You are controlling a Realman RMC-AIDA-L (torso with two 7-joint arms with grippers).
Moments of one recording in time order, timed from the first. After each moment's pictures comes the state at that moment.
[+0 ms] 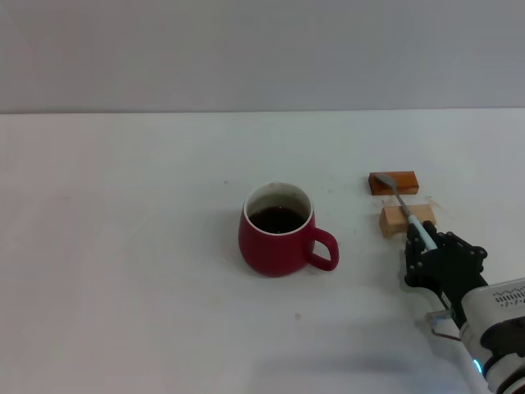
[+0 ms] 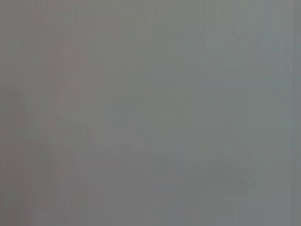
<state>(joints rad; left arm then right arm) -0.28 -2.05 -1.17 -0.24 2.20 1.27 -0.08 0.34 2.08 0.29 0.56 -1.66 -0.97 -0.34</state>
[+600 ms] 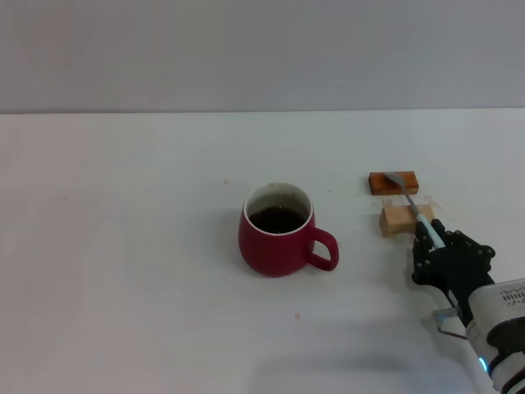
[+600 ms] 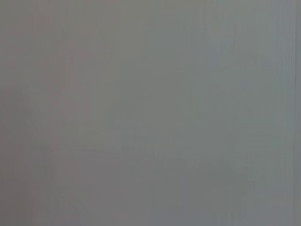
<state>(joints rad) -0.28 -2.05 -1.18 -0.23 2.20 1.27 -0.08 0.33 2.08 0.31 0.56 -1.66 -0.97 -0.34</state>
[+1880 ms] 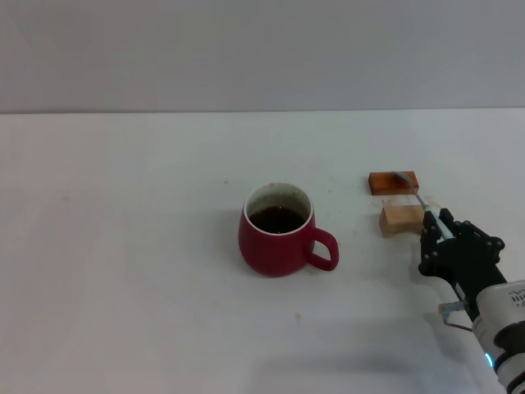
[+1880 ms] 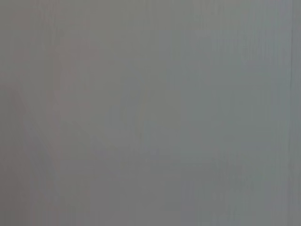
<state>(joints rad) -0.29 -2.06 -1.18 -0.23 2.21 1.26 -0.08 0.33 2.08 0.31 0.56 -1.67 -1.04 -0.35</state>
